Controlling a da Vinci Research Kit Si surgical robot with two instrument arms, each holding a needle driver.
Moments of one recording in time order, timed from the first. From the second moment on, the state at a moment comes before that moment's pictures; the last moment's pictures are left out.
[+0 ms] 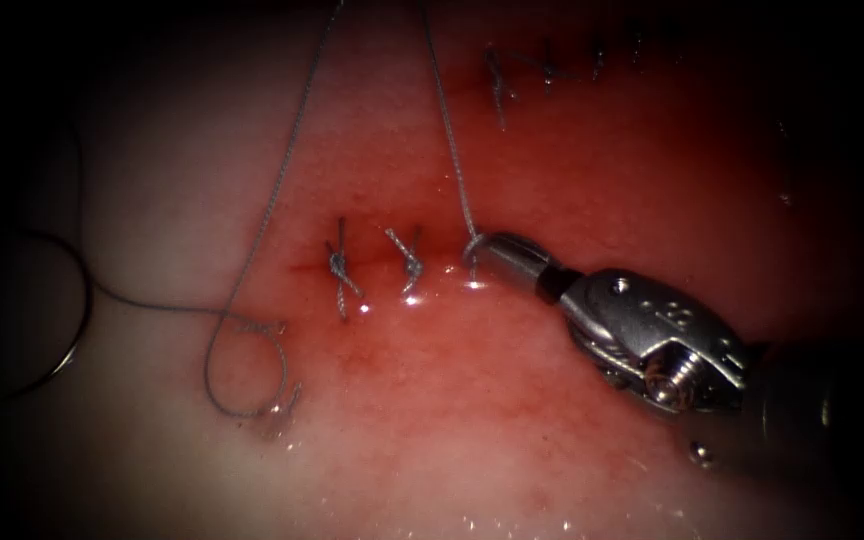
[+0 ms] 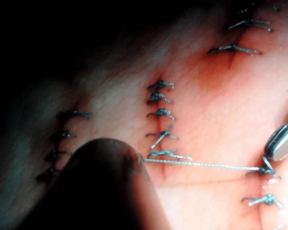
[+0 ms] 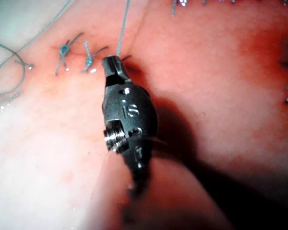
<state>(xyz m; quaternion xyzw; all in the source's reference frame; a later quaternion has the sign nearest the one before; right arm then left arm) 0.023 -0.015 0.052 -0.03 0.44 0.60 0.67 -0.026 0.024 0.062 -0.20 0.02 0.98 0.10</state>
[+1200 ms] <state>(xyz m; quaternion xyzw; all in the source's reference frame) 0.024 -0.022 0.054 -0.03 0.40 0.56 0.73 -0.026 0.033 0.064 -0.19 0.17 0.96 0.11</state>
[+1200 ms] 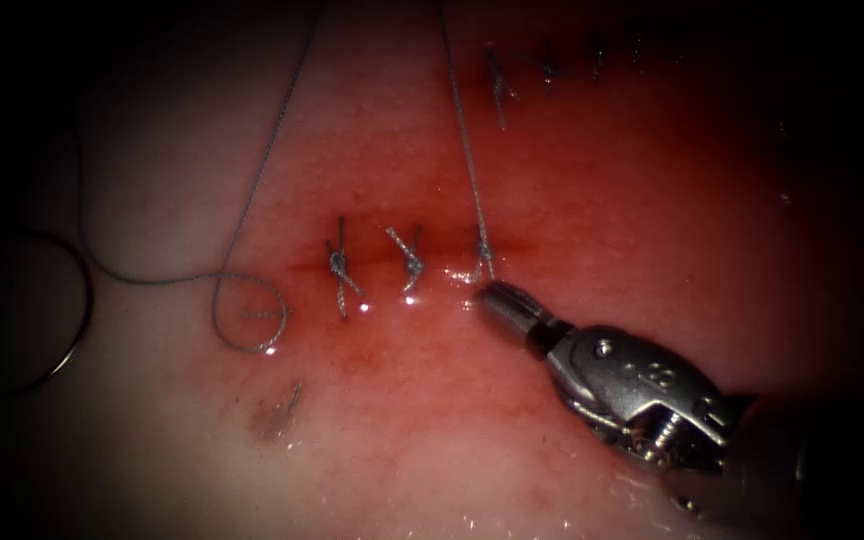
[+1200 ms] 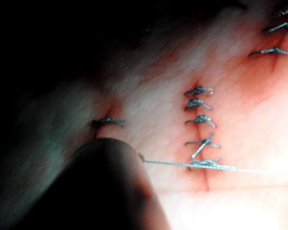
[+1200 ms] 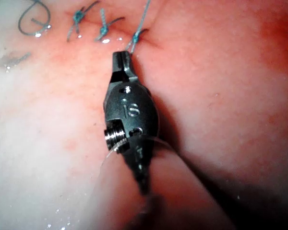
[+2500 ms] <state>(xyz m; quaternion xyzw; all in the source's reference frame) 0.022 -0.018 0.049 -0.07 0.46 0.53 0.71 -0.025 0.026 0.053 -0.25 0.20 0.94 0.14</state>
